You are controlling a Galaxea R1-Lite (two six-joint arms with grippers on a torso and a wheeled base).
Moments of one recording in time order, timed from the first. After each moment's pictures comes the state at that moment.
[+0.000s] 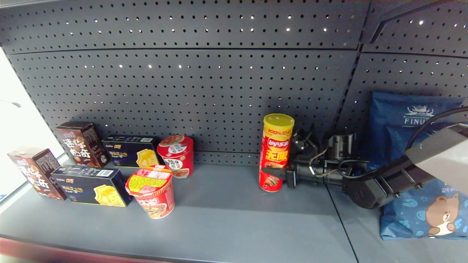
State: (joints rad) left arm -0.05 0.08 -0.13 0.07 -0.19 0.02; right arm 0.41 2.11 -1.04 -0.84 0.65 -0.13
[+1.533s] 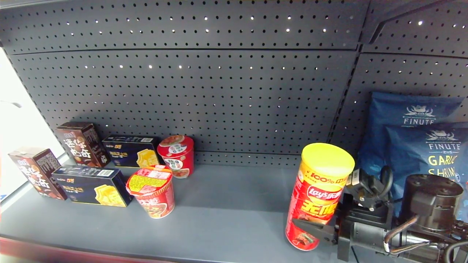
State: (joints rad) left arm -0.04 0.08 -0.13 0.07 -0.18 0.04; right arm 0.55 1.67 -0.29 -1.16 0.47 -0.10
